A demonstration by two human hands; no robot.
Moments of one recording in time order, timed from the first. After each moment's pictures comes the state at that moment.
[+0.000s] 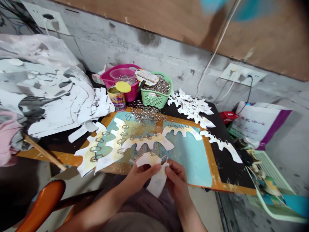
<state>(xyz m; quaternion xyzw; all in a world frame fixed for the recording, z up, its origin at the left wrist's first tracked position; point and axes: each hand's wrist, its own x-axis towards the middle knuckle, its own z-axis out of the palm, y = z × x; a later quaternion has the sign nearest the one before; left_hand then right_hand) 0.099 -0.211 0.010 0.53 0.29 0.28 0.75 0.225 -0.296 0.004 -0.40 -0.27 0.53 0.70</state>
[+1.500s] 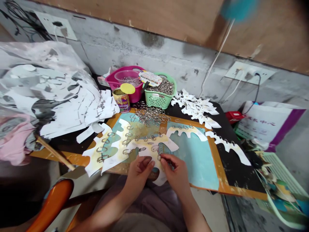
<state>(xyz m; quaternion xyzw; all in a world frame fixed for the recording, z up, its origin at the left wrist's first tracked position) 0.093 -0.208 -0.003 0.47 0.38 0.42 0.68 0.228 -0.267 0.009 -0.67 -0.45 0.28 0.53</state>
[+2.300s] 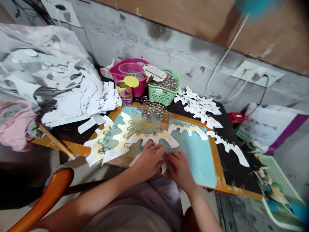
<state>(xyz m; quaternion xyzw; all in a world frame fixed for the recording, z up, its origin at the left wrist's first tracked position) 0.104 -0.180 0.005 0.92 0.19 0.21 0.26 0.266 -0.282 0.000 -0.65 -0.70 0.13 0.28</state>
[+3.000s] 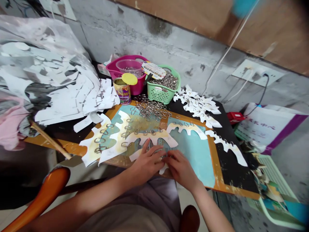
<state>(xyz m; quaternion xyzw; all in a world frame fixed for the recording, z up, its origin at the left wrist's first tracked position) 0.095 -0.189 -0.003 0.96 0.11 0.23 0.12 0.287 -0.284 0.001 -0.58 -0.76 0.13 0.25</state>
